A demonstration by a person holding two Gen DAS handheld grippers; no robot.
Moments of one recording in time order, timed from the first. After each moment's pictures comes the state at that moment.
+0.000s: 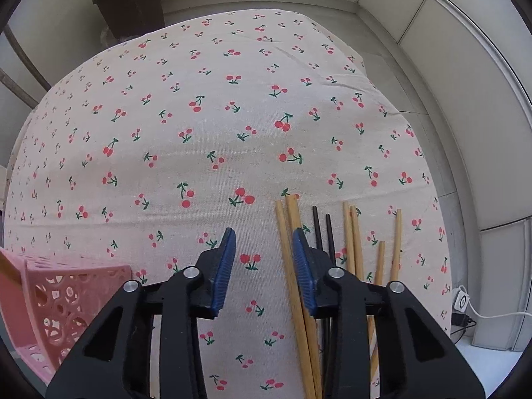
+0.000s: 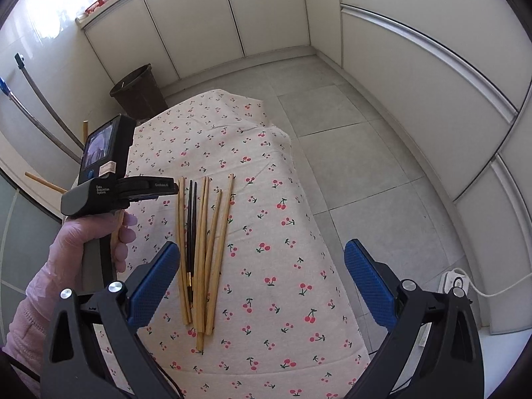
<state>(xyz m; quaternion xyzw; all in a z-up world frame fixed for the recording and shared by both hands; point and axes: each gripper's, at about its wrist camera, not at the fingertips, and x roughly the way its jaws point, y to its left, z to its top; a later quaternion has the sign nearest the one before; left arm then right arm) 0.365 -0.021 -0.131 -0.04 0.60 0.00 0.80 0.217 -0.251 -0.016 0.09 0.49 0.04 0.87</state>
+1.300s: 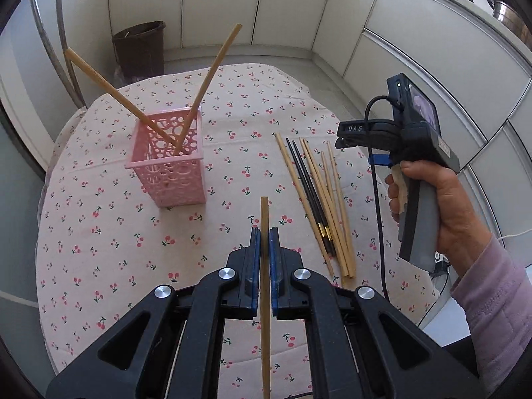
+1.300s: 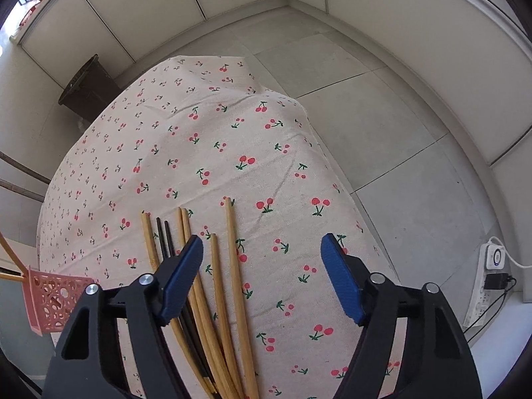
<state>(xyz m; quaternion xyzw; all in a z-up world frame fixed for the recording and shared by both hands) 0.163 0.023 -0.028 -0.04 0.49 -0.07 0.87 0.349 -0.204 -0.122 0.15 0.56 -0.03 0.81</state>
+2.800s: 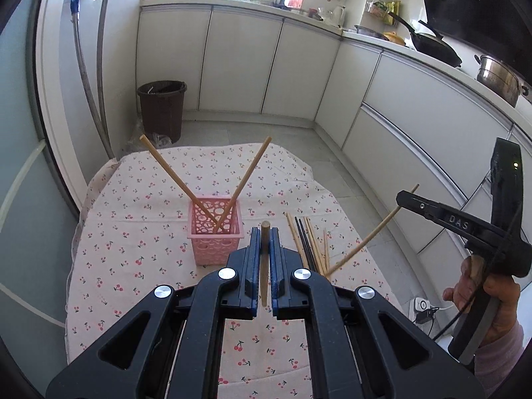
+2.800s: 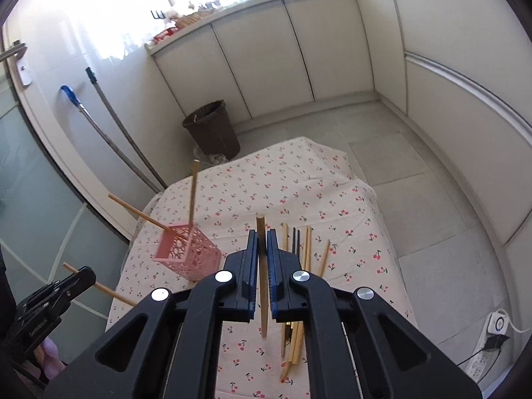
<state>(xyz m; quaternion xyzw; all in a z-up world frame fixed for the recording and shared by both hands) 0.121 0.071 0.068 -0.08 0.36 -0.06 0.93 0.201 -0.178 0.059 0.12 0.37 0.18 0.90</state>
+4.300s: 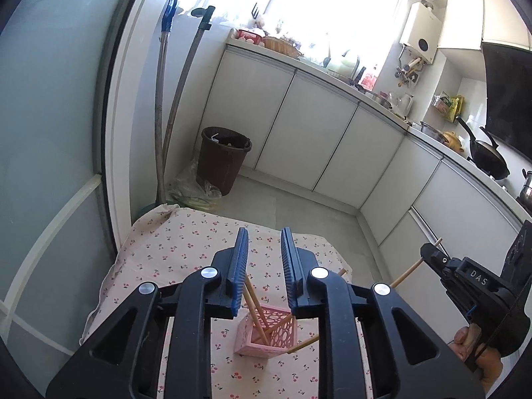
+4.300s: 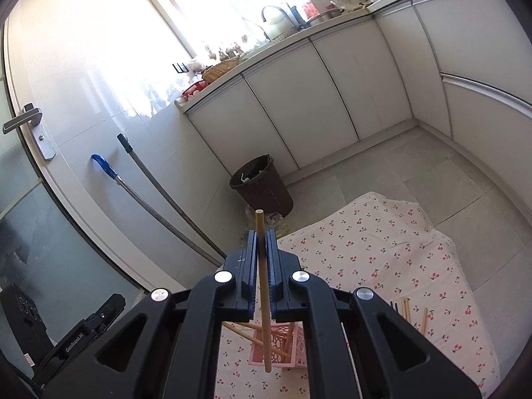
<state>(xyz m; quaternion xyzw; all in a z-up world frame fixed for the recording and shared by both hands) 0.169 0.172 0.120 -0.20 0.25 0.07 0.95 0.273 -0.089 0.111 0.23 0.29 0.21 0.91</state>
